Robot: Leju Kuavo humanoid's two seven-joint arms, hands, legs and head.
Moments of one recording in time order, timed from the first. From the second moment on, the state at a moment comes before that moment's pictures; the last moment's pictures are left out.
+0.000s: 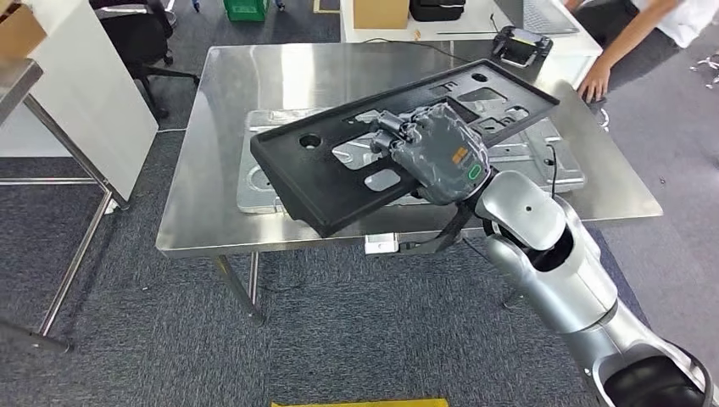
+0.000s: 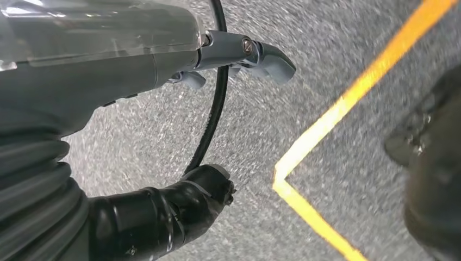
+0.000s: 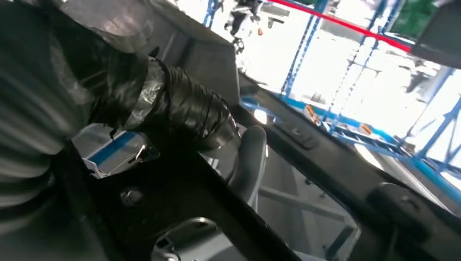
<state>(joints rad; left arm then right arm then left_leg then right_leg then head) 0.07 0.06 -0.70 -0.08 -0.11 0.04 -0.40 -0.58 -0.40 0.45 -1.67 1.08 -0.10 -0.28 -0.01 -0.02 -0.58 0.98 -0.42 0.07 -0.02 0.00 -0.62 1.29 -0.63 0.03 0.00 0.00</state>
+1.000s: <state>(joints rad) 0.07 0.07 -0.64 -0.02 -0.12 0.05 -0.50 -0.62 -0.47 0.29 -1.23 1.13 -0.04 -0.18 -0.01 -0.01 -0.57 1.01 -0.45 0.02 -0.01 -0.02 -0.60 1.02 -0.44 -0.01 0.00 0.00</state>
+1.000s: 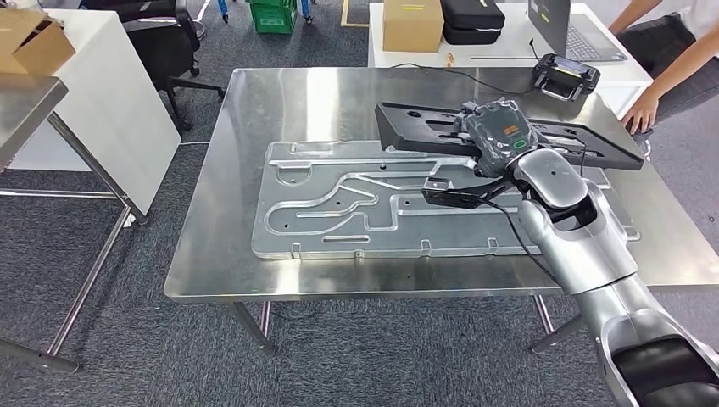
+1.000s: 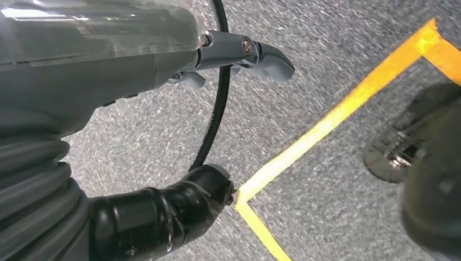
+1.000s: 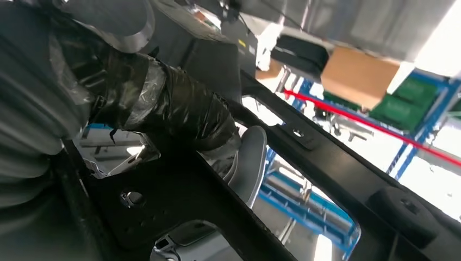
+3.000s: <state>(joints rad) 0.00 -0.02 -0.57 -0.02 -0.14 0.05 -0.12 -0.75 -0.14 0.45 -0.63 1.26 -0.12 -0.13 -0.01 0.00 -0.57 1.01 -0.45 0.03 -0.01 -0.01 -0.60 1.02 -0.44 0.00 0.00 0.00</state>
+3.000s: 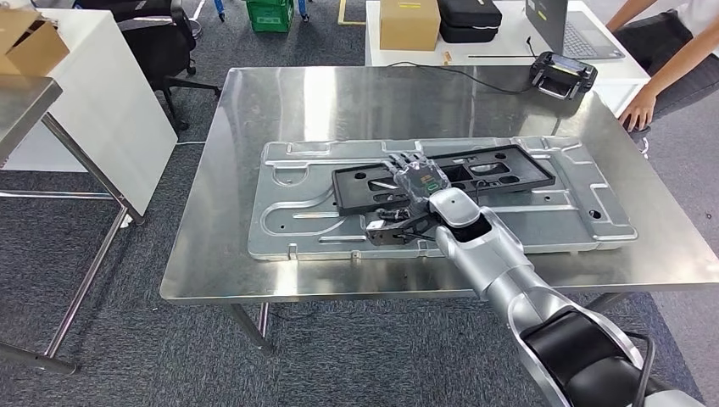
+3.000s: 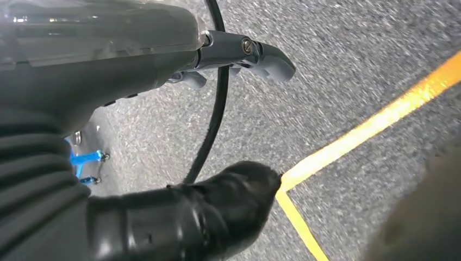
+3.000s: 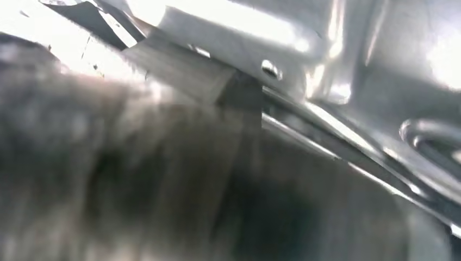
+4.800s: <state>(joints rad) -0.01 -0.05 -0.74 -0.02 0.07 0.17 -0.07 -0.19 -0.20 0.44 -1.89 1.23 -0.09 -0.18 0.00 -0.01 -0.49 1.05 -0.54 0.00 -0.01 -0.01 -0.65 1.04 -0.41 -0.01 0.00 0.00</state>
